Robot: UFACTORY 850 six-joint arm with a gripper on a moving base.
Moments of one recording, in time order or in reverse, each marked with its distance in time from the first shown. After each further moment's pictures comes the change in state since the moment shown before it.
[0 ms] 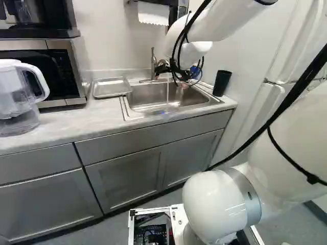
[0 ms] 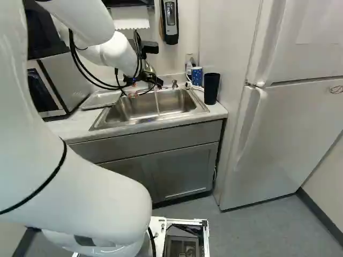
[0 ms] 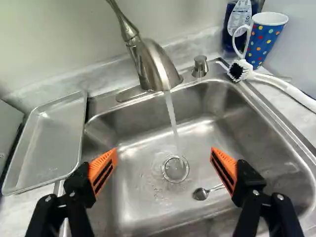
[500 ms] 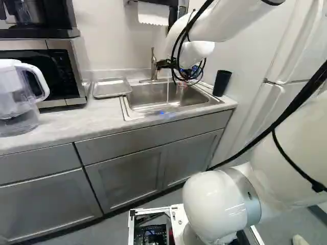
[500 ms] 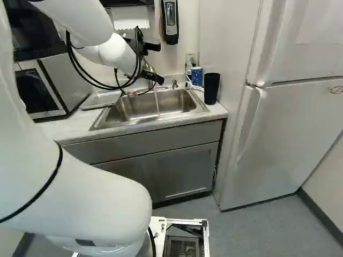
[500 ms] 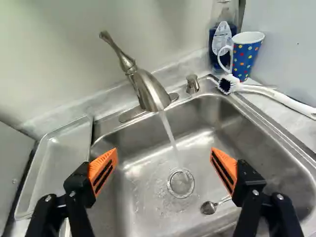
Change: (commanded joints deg) arm -0.4 1.8 1.6 5.4 6.8 0.0
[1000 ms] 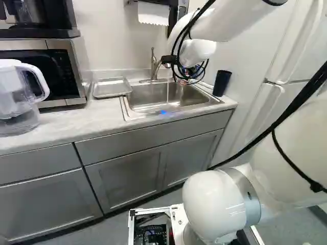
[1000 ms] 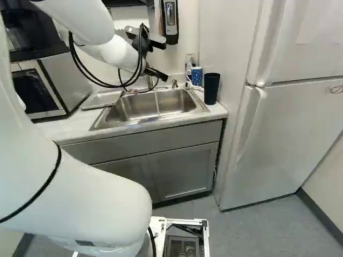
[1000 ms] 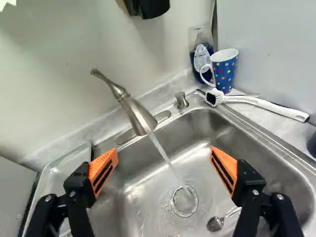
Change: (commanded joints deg) arm -1.5 0.1 0.1 6.3 6.1 0.0
